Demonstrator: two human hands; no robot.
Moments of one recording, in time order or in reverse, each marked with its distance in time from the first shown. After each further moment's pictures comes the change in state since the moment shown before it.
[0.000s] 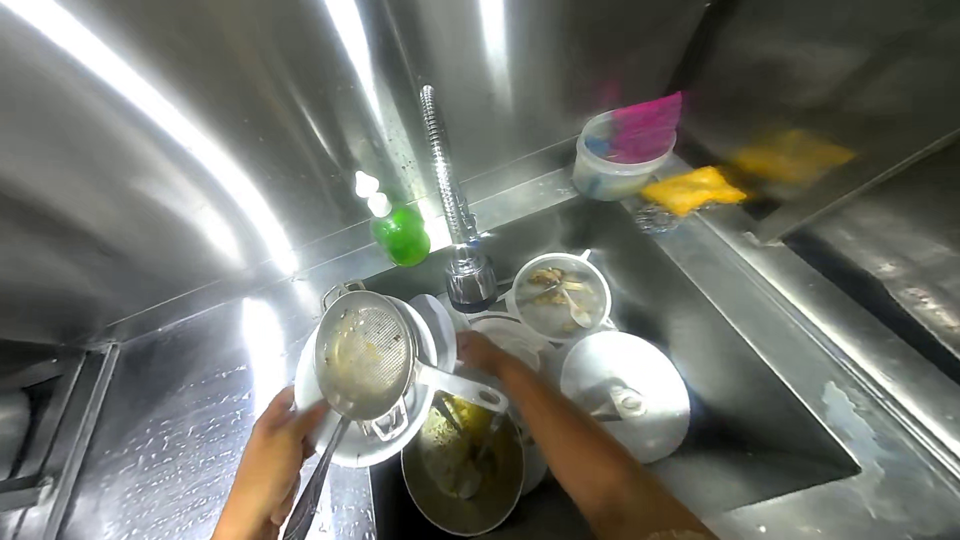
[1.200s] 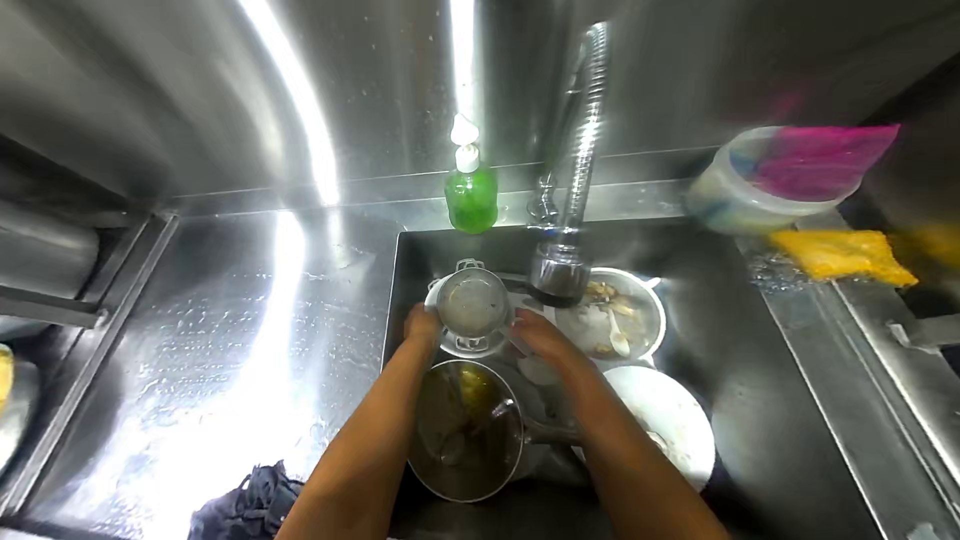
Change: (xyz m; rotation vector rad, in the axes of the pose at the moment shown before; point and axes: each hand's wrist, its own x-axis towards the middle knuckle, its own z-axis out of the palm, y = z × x) left_hand 0.122 -0.096 0.143 0.356 -0.084 -0.340; right_hand -0.035 -0.030 -0.043 0.080 0.039 0.295
